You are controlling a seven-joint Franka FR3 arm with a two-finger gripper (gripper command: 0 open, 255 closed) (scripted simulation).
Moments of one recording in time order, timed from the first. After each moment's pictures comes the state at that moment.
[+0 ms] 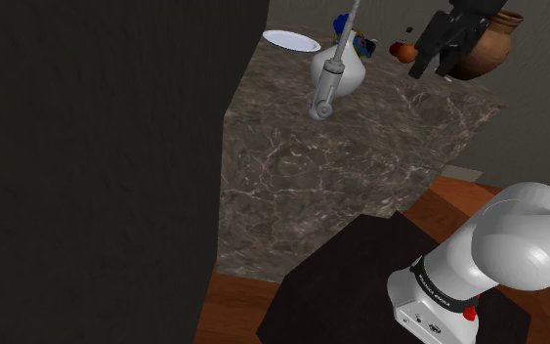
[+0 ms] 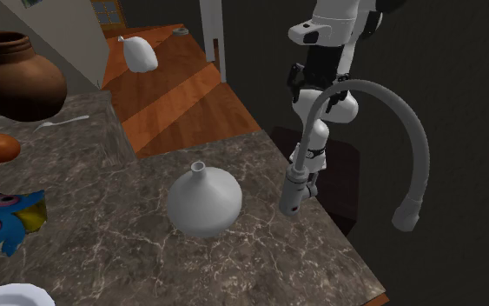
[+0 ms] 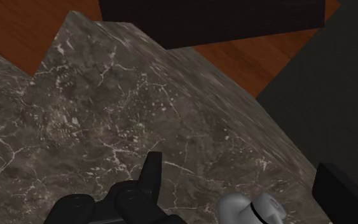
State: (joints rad) arm -0.01 -0.83 -0.05 -2.26 -0.04 1.46 0.14
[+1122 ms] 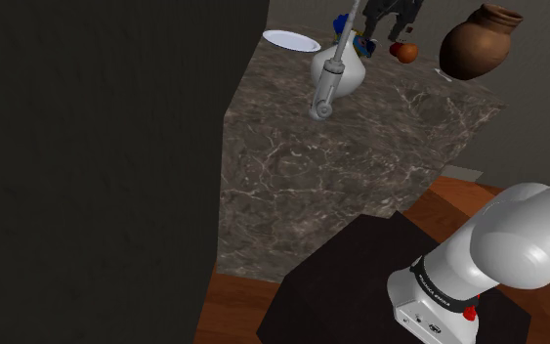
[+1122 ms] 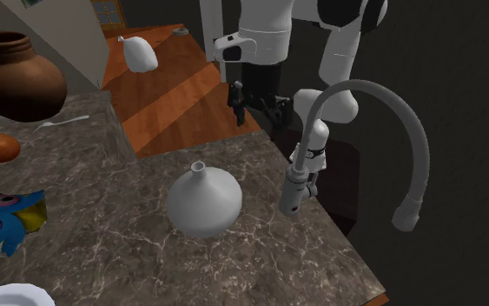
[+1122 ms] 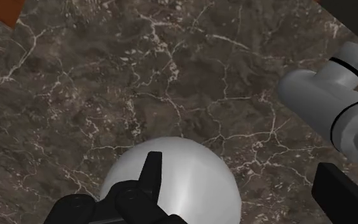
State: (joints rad) arm -0.04 -0.28 -0.19 -1.83 -0.05 1.60 0.02
